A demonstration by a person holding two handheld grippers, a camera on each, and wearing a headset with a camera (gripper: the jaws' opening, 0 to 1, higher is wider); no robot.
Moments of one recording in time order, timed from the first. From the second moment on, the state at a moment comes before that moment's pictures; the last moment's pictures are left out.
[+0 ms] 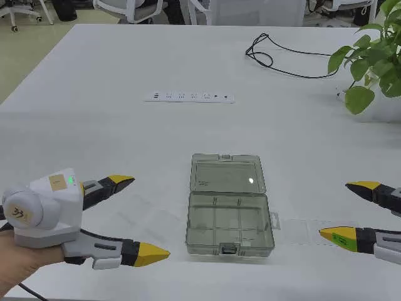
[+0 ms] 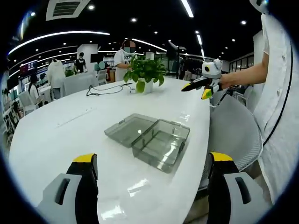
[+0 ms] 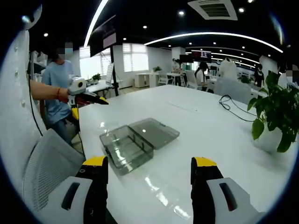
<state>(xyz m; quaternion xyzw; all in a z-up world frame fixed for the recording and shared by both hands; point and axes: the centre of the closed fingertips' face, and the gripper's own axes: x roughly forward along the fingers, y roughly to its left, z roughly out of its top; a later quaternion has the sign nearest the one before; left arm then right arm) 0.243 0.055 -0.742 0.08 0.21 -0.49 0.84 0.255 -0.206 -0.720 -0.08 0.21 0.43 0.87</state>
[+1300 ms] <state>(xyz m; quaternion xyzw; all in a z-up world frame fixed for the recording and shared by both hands) 0.240 0.048 -0.741 0.08 0.22 -0.49 0.84 0.256 -0.202 -0.716 -0.08 0.21 0.43 0.87</state>
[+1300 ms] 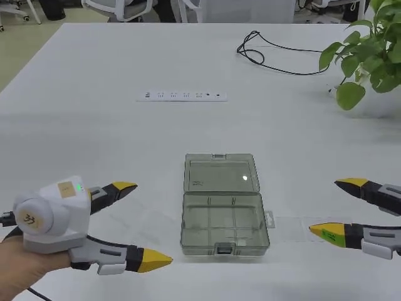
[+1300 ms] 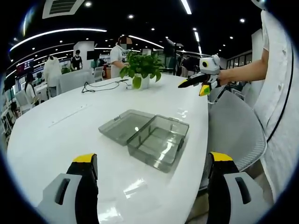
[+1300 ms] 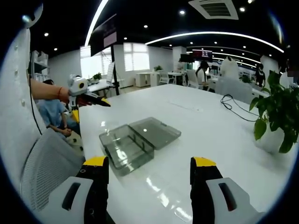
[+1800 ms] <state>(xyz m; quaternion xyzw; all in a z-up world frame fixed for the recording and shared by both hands) 0.240 0.047 -0.741 0.08 0.22 -0.49 0.84 0.256 -0.203 -0.717 -0.08 0.21 0.43 0.87</state>
